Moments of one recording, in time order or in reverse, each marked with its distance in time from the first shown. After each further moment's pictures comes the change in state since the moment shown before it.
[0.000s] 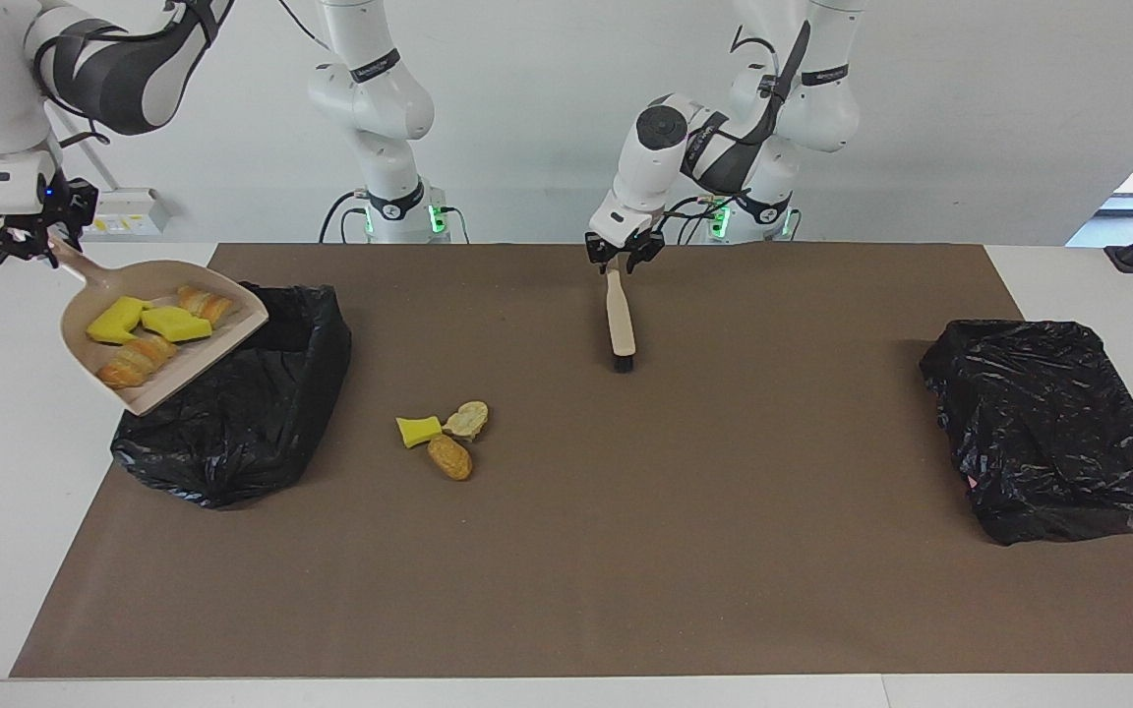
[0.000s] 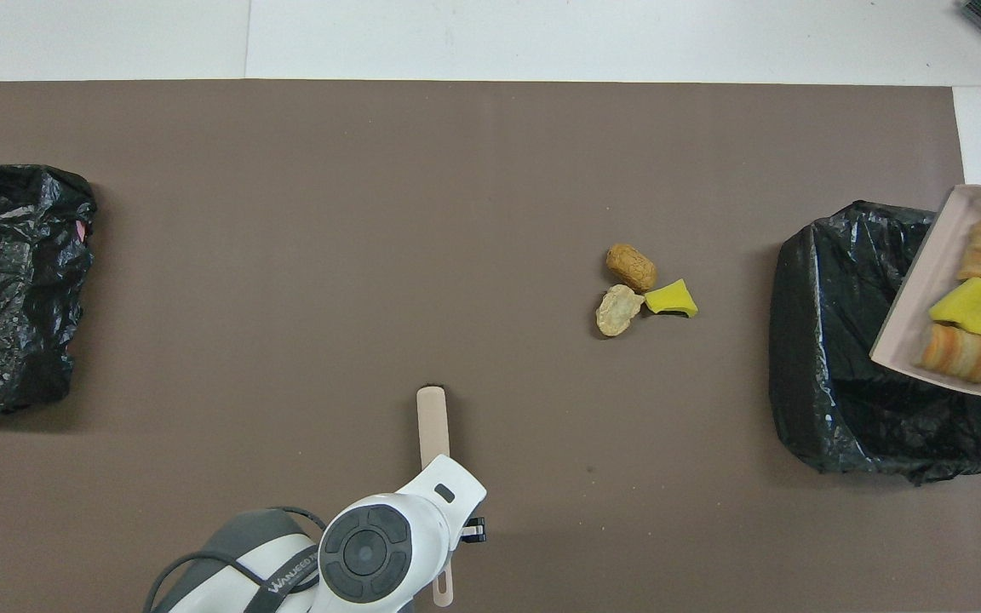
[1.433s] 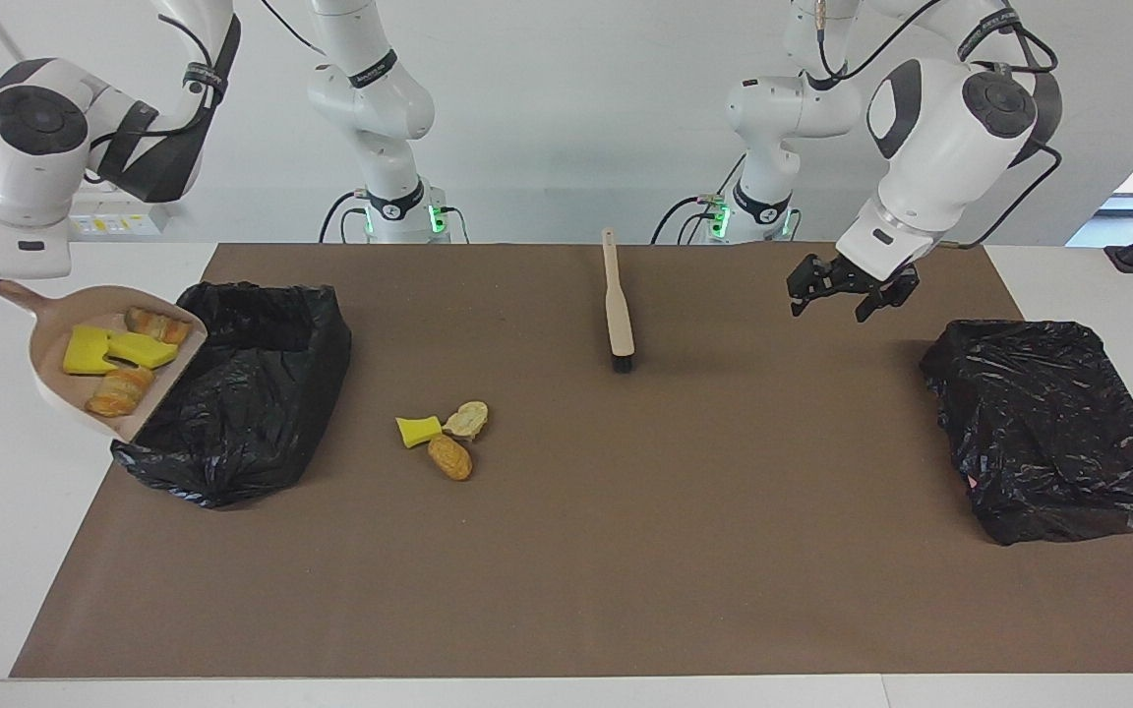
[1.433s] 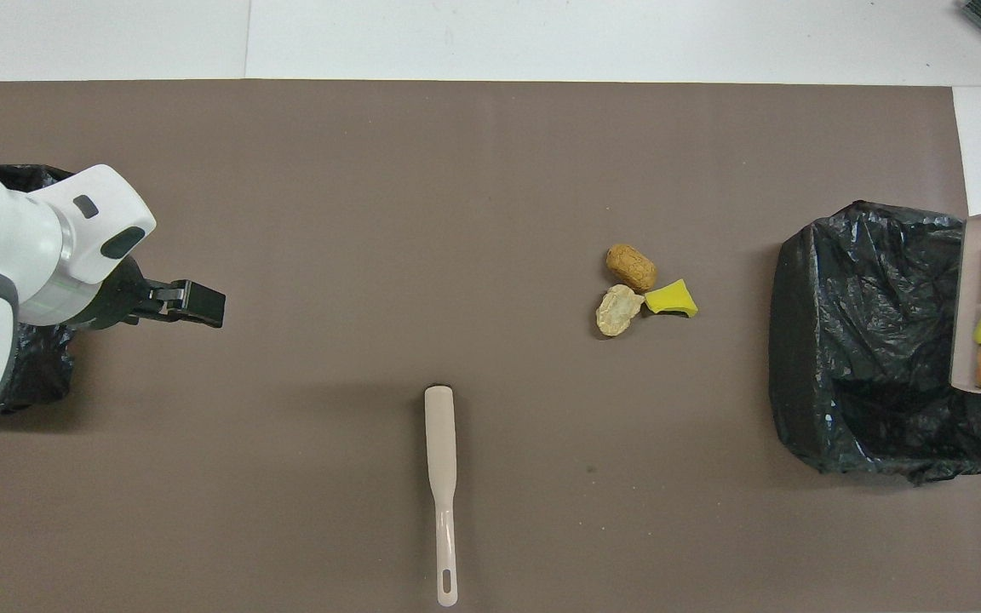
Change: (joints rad) left arm 0.644 0.138 0.016 0.631 0.197 -0.513 0.701; right arm 0.046 0.110 0.023 -0.009 -0.414 0.153 0.000
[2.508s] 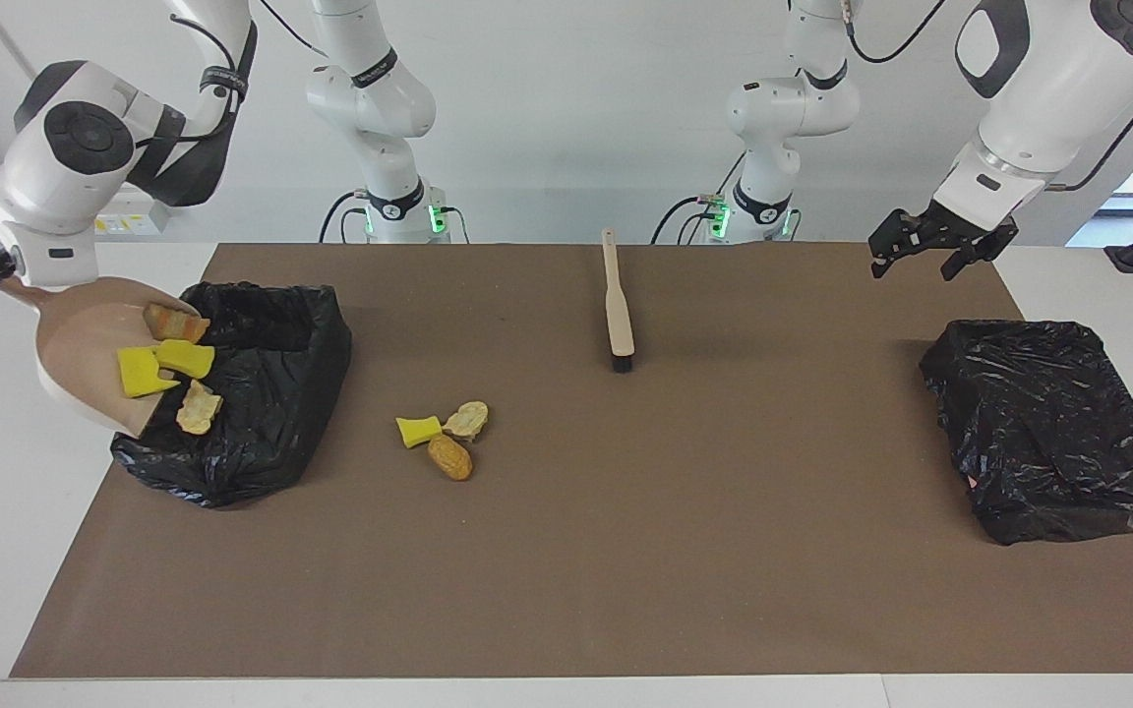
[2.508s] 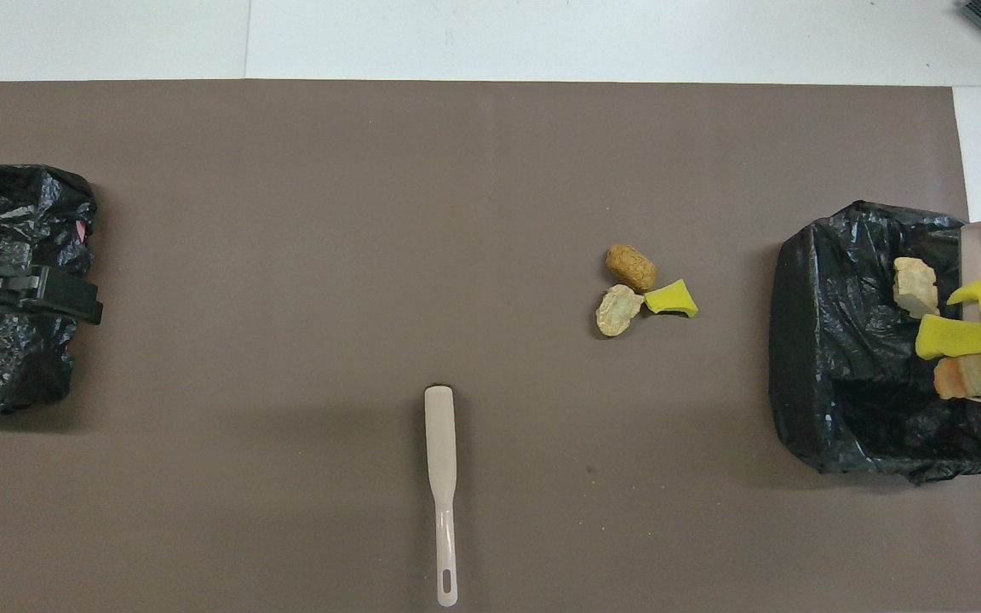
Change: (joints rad) left arm 0.117 0.000 0.002 0.147 0.042 -0.175 0.052; right arm 0.090 -0.002 0.003 0.021 -0.120 -0.121 0.020
